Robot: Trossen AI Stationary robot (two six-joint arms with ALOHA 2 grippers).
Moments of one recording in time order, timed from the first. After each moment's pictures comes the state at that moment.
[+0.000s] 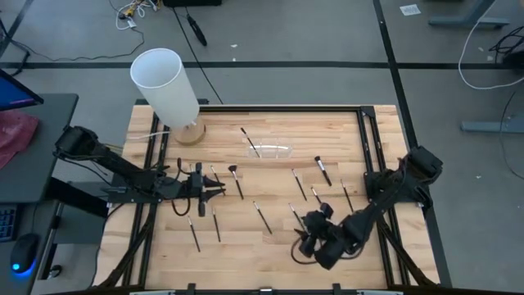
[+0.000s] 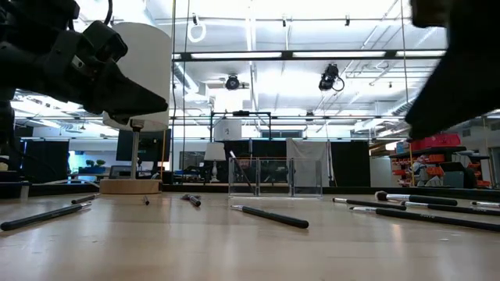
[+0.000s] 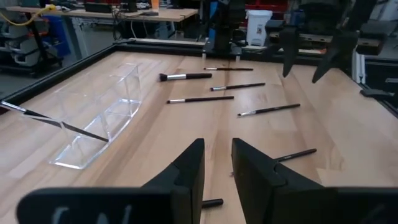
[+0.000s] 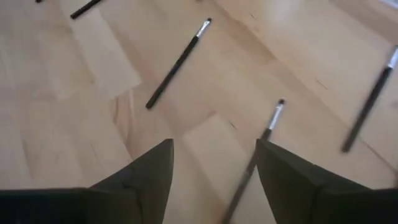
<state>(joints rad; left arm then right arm) -0.39 1.09 0.13 0.75 -0.55 -0.17 0.75 1.73 1.00 -0.49 0.73 1.22</state>
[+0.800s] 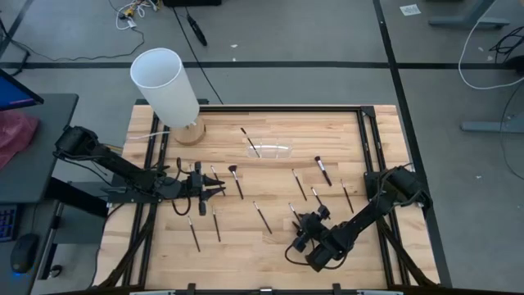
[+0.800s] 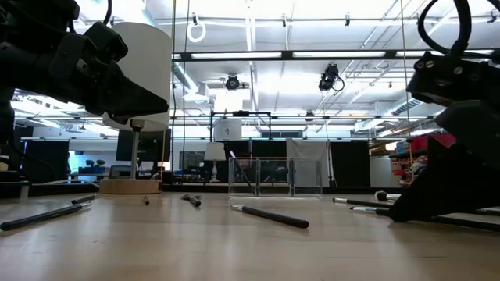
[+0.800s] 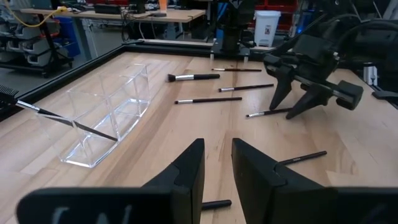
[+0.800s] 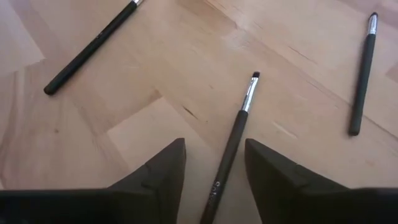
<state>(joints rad) -0.39 1.09 0.13 0.75 -0.58 -0.17 0.73 2.01 0.98 -0.42 0.87 1.37</state>
